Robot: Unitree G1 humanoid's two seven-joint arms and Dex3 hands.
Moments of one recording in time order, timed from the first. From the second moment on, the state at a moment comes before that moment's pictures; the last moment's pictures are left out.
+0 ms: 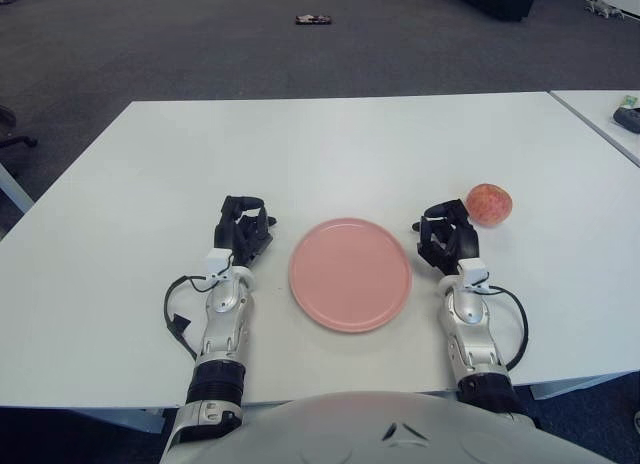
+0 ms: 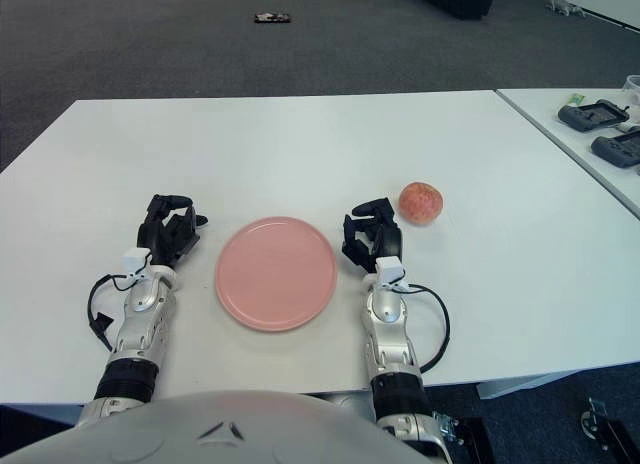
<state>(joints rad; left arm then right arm) 0.01 -0.07 0.13 0.33 -0.06 -0.29 0.10 0.07 0.06 -0.03 0.22 -0.13 -0.40 -0.23</state>
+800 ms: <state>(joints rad) 0.01 -0.07 0.12 0.32 -0.04 -0.29 0.11 -0.08 -0.23 -0.04 0.29 -0.58 -0.56 -0.51</state>
